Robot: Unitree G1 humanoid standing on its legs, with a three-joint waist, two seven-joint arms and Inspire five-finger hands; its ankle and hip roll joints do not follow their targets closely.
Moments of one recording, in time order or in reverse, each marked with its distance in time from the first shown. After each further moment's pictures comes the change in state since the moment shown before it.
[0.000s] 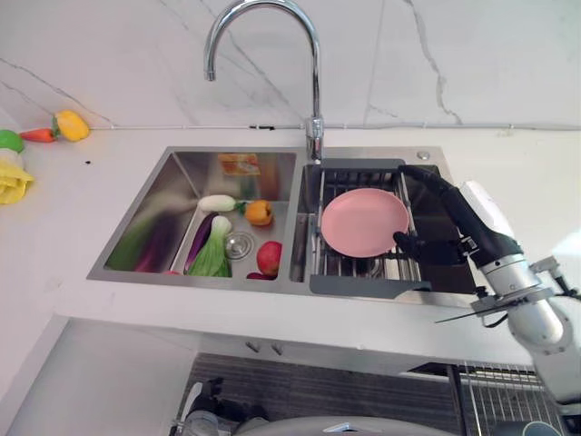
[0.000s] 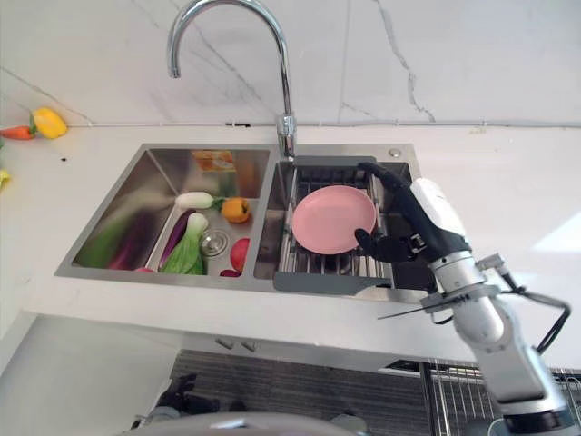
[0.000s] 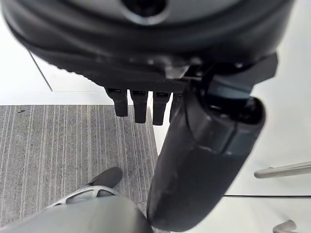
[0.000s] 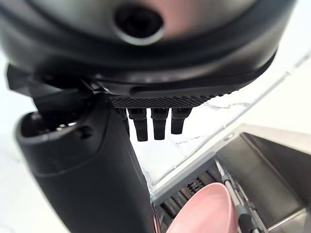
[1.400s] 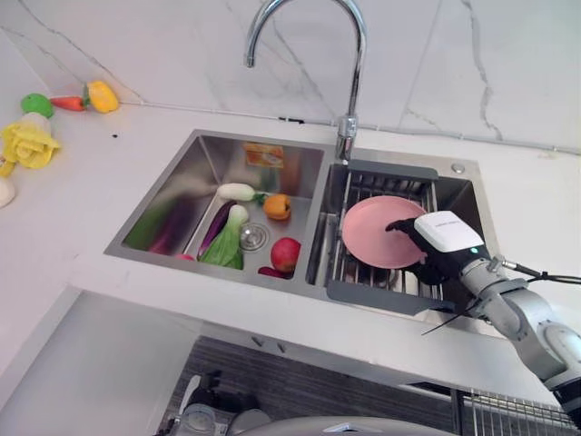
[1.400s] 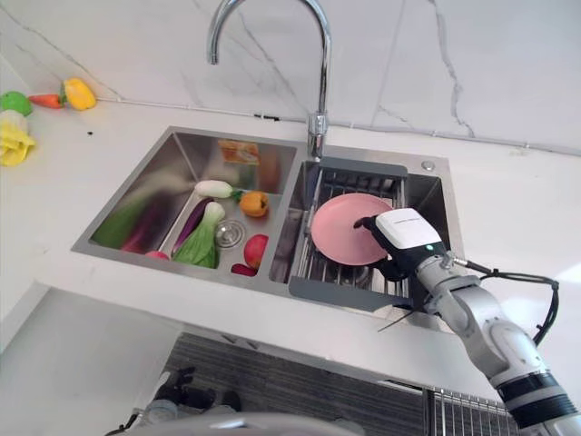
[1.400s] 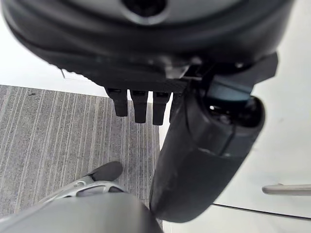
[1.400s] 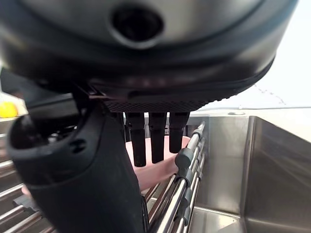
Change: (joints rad) left arm -0.017 0.010 0.035 -0.012 0.026 -0.001 -0.017; right arm -0.163 0.003 0.236 0.329 -0.588 0.035 -0.051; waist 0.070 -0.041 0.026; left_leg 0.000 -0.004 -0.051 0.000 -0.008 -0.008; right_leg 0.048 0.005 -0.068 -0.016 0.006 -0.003
